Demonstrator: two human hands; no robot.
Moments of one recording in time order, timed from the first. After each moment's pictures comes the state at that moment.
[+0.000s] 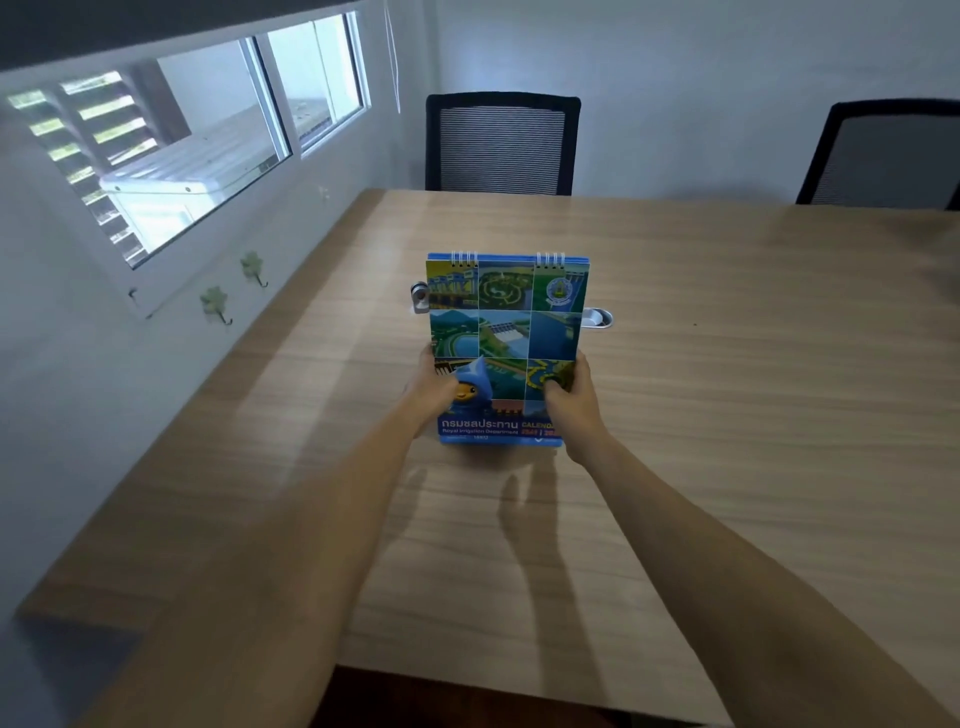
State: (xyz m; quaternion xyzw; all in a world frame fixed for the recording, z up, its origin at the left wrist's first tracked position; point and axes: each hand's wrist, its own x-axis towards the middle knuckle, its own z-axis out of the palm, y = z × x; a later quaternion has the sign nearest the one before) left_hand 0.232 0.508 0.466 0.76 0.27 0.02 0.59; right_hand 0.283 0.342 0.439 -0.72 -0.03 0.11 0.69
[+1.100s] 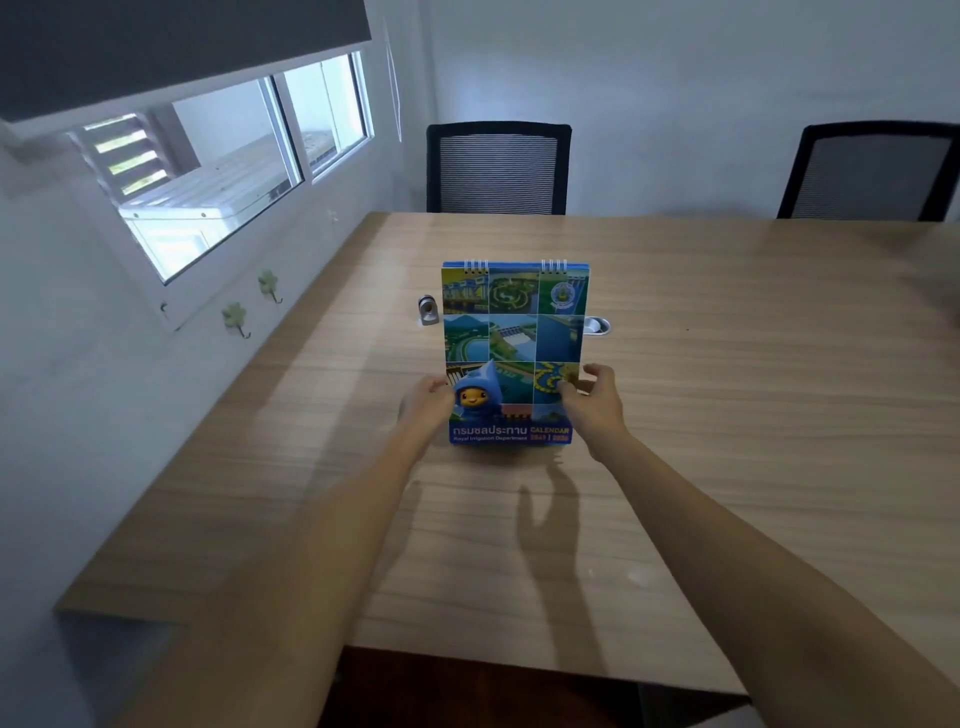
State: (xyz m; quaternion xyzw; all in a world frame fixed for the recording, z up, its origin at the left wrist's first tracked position) left_hand 0.188 0.506 0.469 0.78 0.32 0.06 0.54; right_hand 0.262 0.324 0.453 -0.78 0.04 0.08 0.62
